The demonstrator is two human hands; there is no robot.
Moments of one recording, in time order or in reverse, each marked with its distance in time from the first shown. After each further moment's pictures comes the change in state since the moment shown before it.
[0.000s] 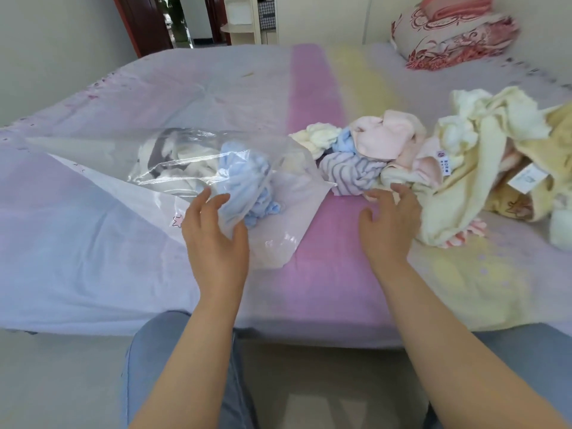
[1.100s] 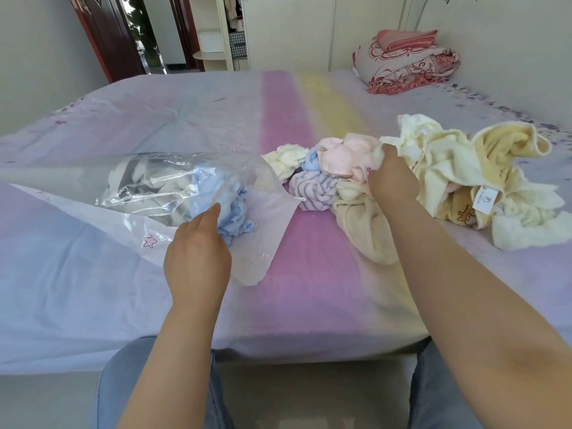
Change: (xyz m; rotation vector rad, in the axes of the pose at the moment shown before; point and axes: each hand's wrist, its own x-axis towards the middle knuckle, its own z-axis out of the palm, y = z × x) left_hand 0.011 0.032 -0.007 0.404 -0.158 0.152; right_hand 0.130 0.012 -0.041 -0.212 -0.244 0.136
